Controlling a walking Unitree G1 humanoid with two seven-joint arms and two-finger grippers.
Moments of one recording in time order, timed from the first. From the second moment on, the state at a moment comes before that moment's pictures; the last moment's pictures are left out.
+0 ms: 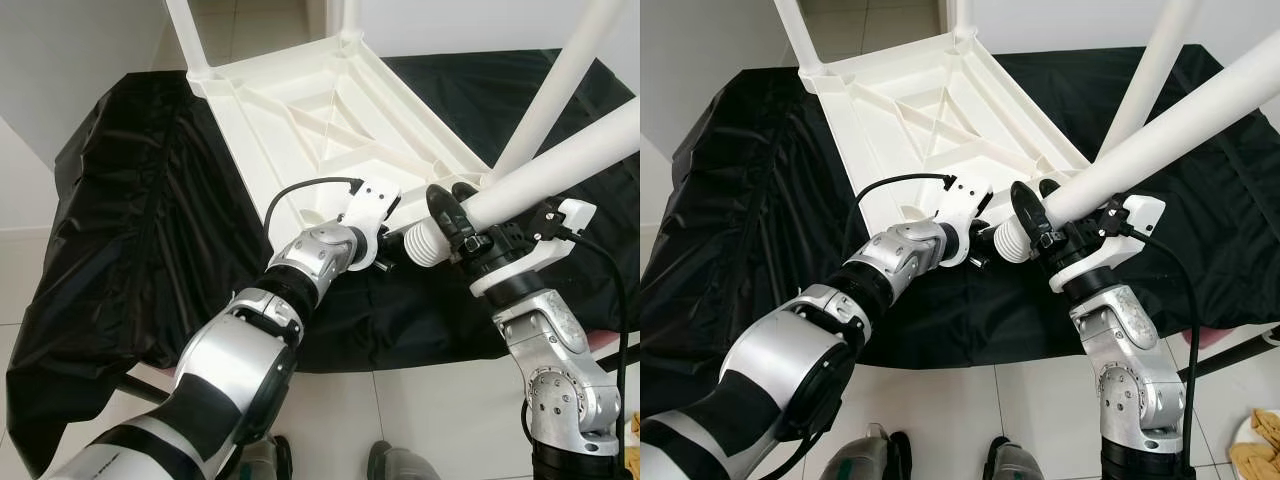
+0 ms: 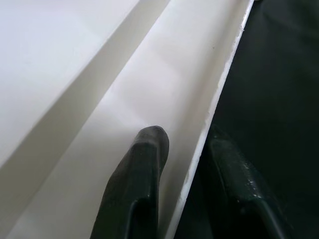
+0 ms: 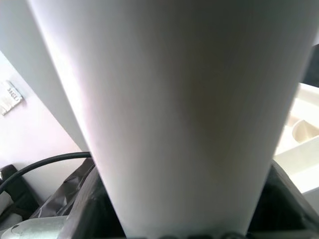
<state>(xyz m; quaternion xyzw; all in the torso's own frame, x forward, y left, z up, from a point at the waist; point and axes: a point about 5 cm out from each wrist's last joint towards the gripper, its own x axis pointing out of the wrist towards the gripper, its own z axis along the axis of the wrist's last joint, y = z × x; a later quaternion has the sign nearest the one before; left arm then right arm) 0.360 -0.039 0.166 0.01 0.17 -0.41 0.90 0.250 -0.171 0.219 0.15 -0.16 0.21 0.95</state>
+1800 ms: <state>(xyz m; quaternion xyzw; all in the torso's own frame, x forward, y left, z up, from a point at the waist) 0.392 -0.018 0.243 0.01 -0.01 -0.23 0.97 0.255 -0.165 0.220 0.17 -0.16 0.20 0.95</state>
